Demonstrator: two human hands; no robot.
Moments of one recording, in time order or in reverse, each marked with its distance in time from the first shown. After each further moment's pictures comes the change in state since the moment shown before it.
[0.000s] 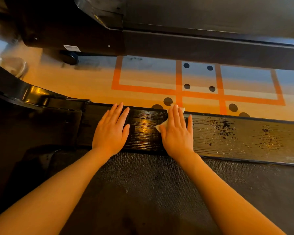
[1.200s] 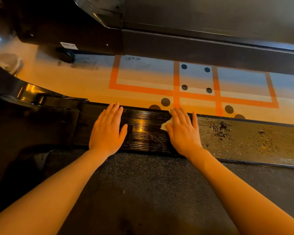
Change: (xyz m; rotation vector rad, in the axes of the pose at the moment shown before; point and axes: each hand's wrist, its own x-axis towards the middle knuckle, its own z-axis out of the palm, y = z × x) left_hand -0.001 0.001 -0.002 -0.049 0.033 -0.043; right_hand 0.010 0.028 -0.016 -0.049 -0.010 -0.107
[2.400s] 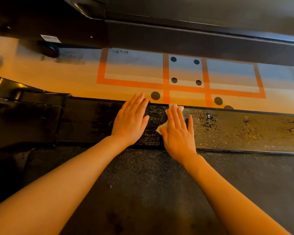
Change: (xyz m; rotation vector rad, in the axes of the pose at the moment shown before) left_hand 0.031 0.091 0.010 -0.085 -0.053 0.205; right_hand -0.039 0.016 0.015 0.019 0.007 0.072
